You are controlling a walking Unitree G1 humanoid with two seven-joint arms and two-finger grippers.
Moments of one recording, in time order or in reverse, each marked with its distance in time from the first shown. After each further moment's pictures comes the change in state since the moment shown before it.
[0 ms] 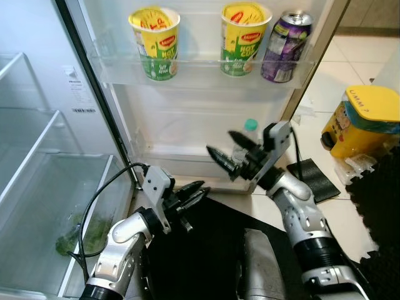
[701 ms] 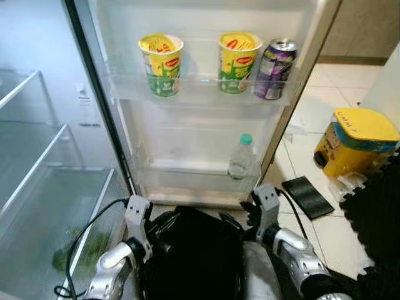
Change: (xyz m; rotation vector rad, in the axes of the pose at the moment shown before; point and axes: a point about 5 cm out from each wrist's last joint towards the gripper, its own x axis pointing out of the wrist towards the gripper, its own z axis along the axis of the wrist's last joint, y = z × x) left arm -0.057 0.017 -0.092 -0.238 0.235 0.300; right arm -0.085 -0.005 -0.122 0.142 0.489 -0.299
